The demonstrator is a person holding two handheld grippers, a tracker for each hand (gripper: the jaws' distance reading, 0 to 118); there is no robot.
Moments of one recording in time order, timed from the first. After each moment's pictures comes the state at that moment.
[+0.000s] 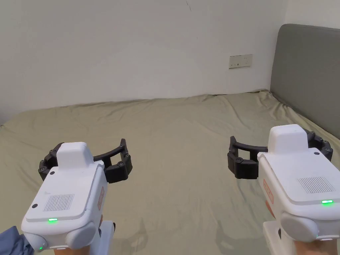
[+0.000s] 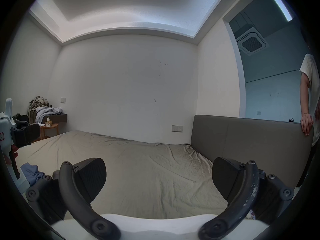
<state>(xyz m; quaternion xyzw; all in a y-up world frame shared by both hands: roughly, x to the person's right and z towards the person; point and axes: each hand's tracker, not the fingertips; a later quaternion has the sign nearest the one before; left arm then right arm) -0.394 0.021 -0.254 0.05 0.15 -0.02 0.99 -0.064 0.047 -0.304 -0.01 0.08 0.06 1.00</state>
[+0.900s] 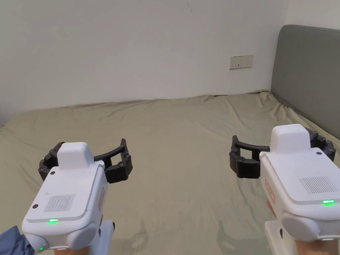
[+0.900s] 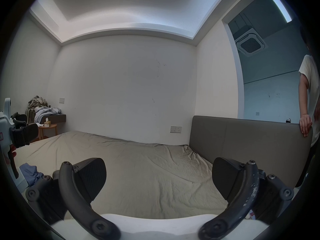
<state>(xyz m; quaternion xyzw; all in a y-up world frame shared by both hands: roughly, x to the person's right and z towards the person) -0.394 0.024 -0.253 0.05 0.15 -0.03 0.99 -0.065 0.050 -0.303 0.00 0.07 0.06 1.00</state>
